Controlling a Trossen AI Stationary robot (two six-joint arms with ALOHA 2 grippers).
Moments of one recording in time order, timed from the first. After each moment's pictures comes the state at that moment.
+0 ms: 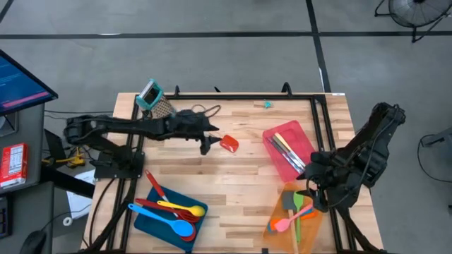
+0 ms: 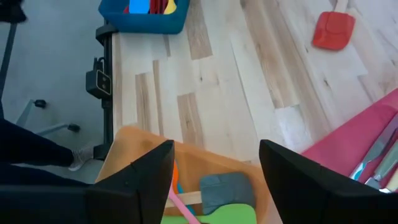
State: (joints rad) left arm 0.25 1.40 0.75 0.15 0.05 -0.14; right arm 0.90 1.14 1.26 -1.15 0.52 0.98
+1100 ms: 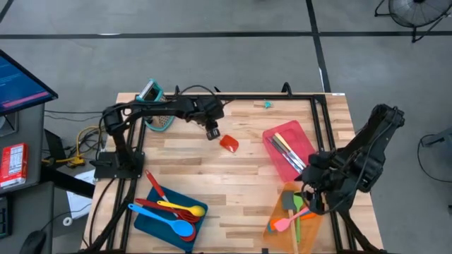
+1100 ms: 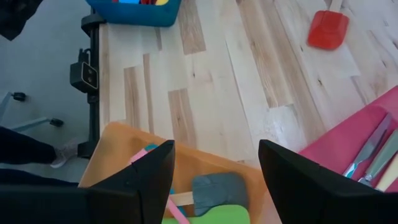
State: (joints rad) left arm 0.40 1.82 1.26 -0.55 -0.14 0.11; right arm 0.90 1.19 1.26 -1.15 0.53 0.97
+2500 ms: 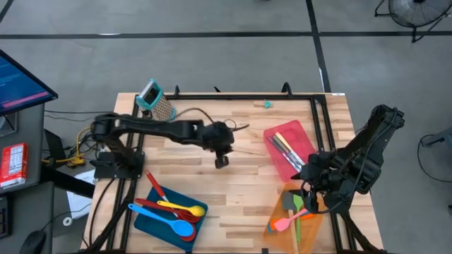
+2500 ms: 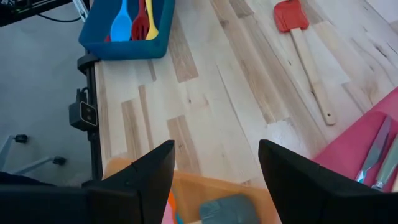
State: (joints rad) left arm 0.06 1.70 1.26 -0.40 -0.05 -0.12; right arm 0.89 1.21 1.26 -1.11 0.63 1.07
